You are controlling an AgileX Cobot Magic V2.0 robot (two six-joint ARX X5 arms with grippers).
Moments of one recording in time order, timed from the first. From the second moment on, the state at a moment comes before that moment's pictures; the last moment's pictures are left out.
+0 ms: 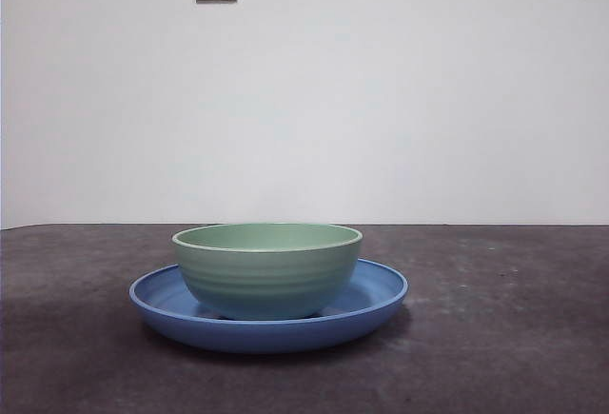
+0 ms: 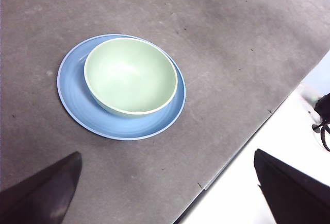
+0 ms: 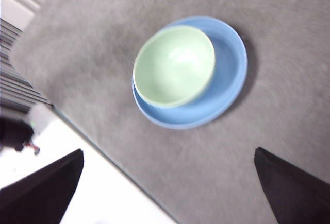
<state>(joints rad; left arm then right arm) -0.48 0.60 0.88 -0.93 0.40 -0.02 0.41 0.84 1.06 -1.01 -0.47 0.18</state>
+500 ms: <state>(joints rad) -0.48 0.60 0.88 -0.93 0.40 -0.02 0.41 0.65 1.06 -1.09 -0.46 0.11</state>
